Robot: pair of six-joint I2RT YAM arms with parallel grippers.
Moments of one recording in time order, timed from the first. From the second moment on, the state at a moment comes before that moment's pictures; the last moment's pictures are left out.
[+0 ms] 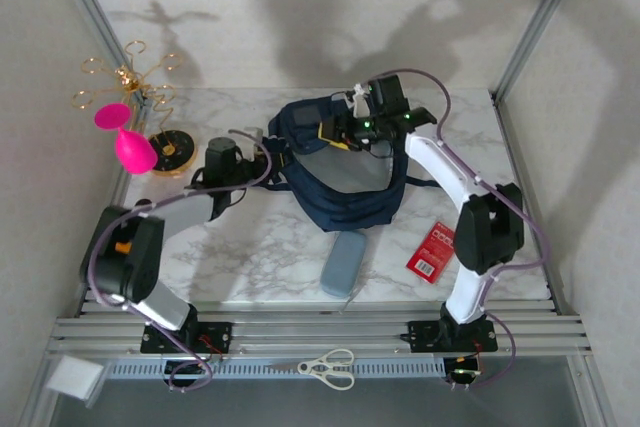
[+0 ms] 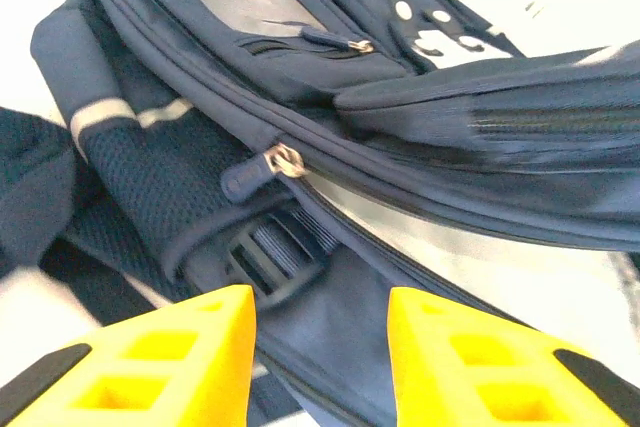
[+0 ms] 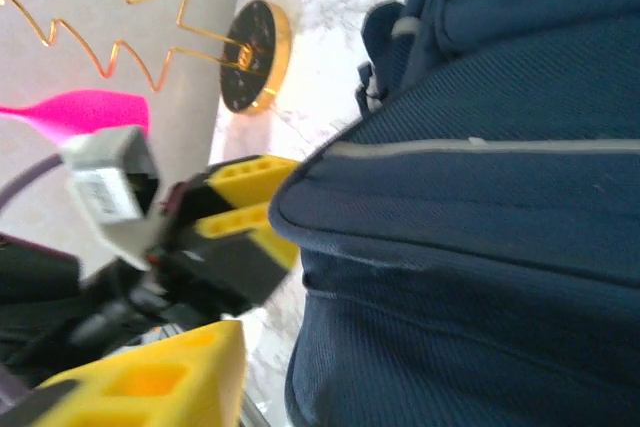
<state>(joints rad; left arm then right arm) -0.26 1.54 0.76 0.36 0.35 -0.37 0.45 1.77 1.58 -0.58 -0.64 0.57</state>
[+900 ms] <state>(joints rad) -0.89 1.32 0.44 0.20 0.23 -0.89 0.66 1.14 0.52 -0.43 -0.41 0.87</state>
